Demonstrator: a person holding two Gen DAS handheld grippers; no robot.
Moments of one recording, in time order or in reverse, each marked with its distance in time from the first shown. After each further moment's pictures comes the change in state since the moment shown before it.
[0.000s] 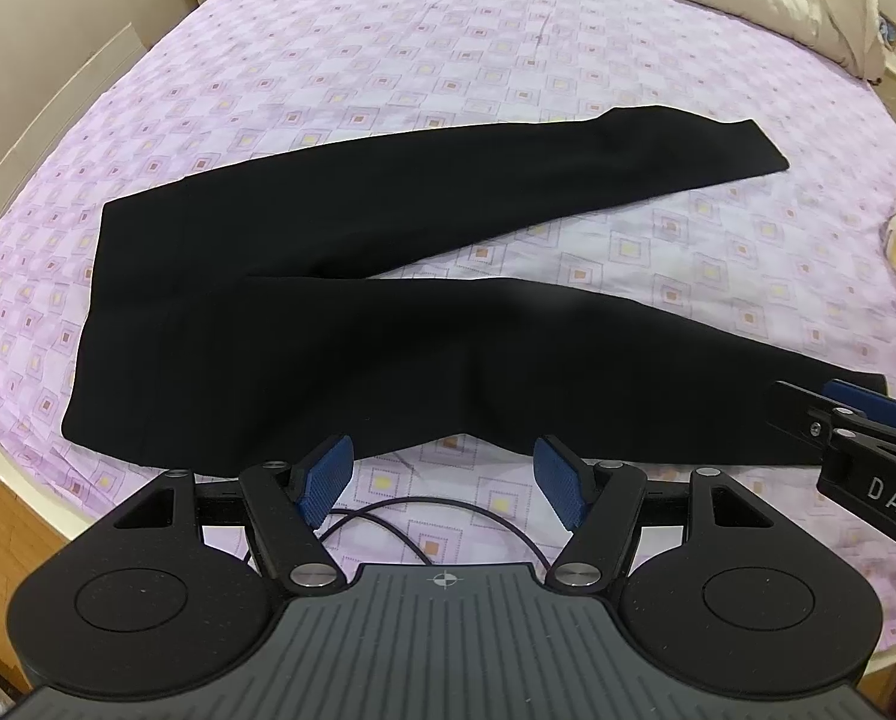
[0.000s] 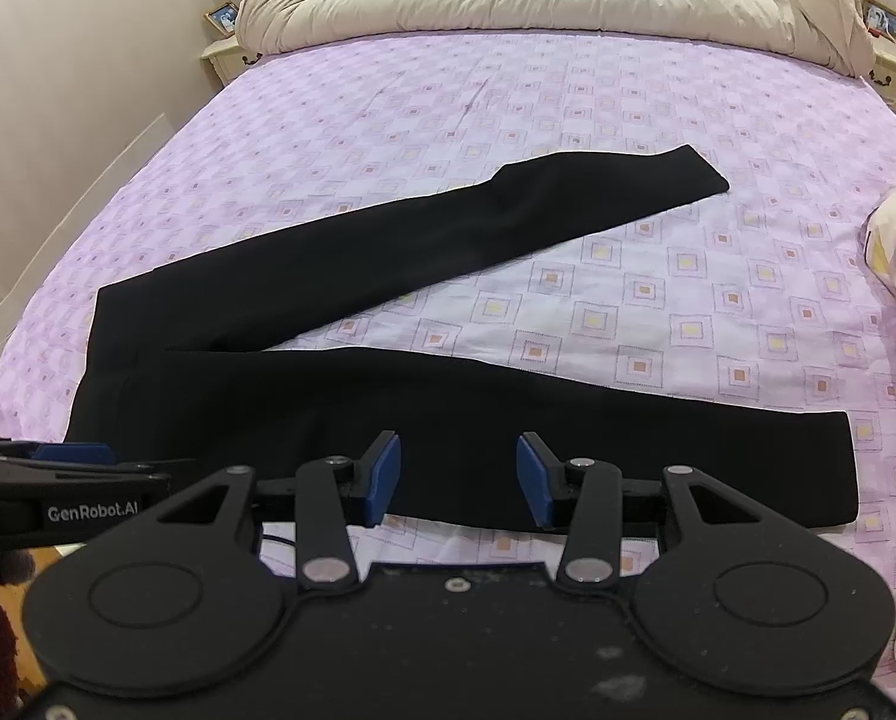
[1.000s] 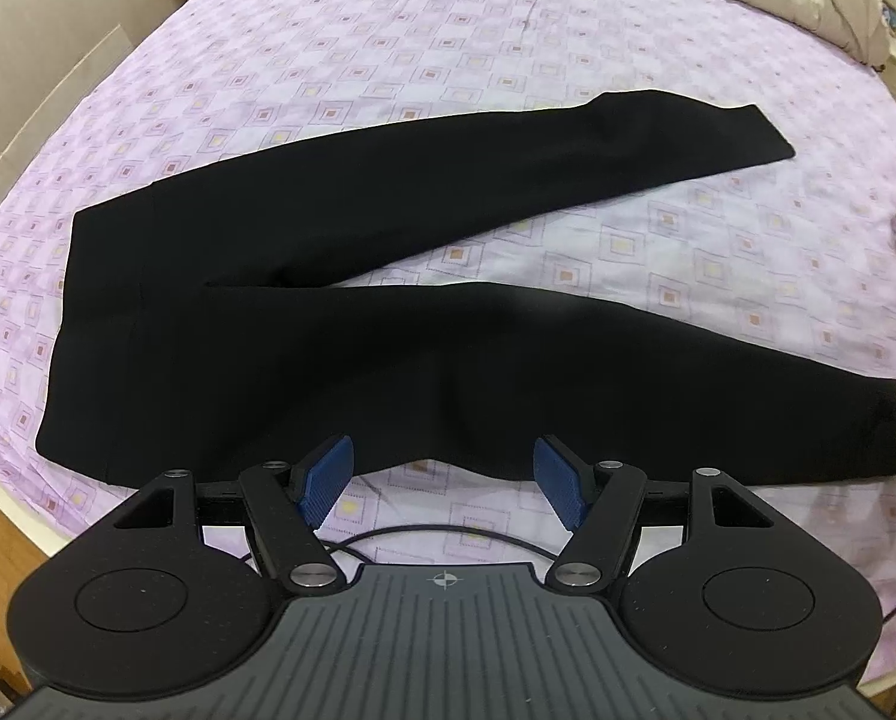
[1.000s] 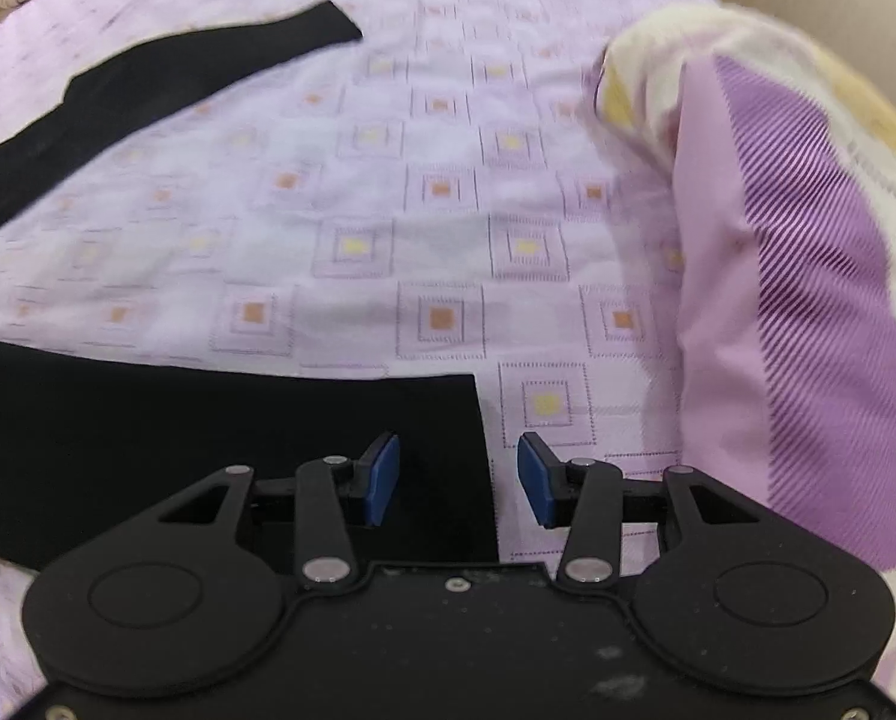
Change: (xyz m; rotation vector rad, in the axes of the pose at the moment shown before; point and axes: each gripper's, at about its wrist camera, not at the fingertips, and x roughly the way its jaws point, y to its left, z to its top) left arm 0.031 -0.025 0.011 0.016 0.013 0.018; right arm 0.109 -0.253 -0.013 0.126 0.176 -0.372
